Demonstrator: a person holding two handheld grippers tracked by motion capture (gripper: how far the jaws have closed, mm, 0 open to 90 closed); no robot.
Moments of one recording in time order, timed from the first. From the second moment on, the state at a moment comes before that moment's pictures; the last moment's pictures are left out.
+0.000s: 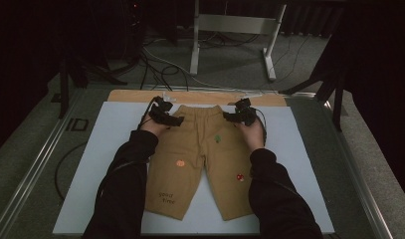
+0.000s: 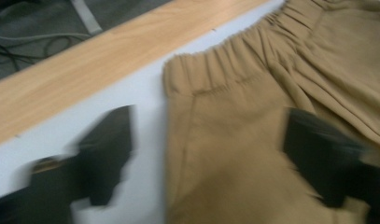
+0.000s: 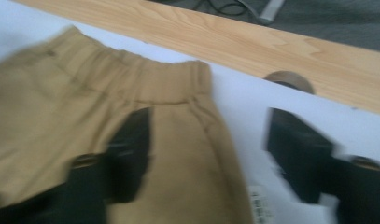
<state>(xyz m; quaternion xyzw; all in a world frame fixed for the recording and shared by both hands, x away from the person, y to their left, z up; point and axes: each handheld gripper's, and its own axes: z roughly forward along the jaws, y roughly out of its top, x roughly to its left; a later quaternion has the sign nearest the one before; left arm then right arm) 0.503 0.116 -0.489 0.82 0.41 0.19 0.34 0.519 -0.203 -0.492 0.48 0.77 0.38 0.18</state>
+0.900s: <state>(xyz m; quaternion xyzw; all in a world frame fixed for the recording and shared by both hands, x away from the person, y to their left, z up) 0.427 0.139 -0.457 0.84 0.35 0.11 0.40 0.445 -0.199 -0.465 0.35 0.82 0.43 0.10</state>
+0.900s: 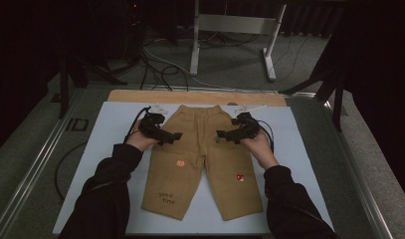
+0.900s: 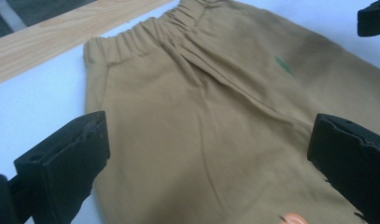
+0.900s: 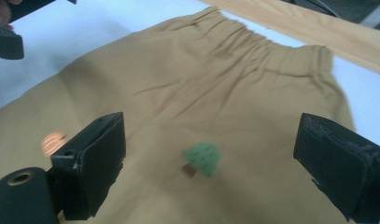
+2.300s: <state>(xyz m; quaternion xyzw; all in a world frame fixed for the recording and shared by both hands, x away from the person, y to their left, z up) 0.238 0.219 -0.491 0.84 0.33 0.13 0.41 0.278 -0.267 -0.498 0.30 0.83 0.45 0.10</state>
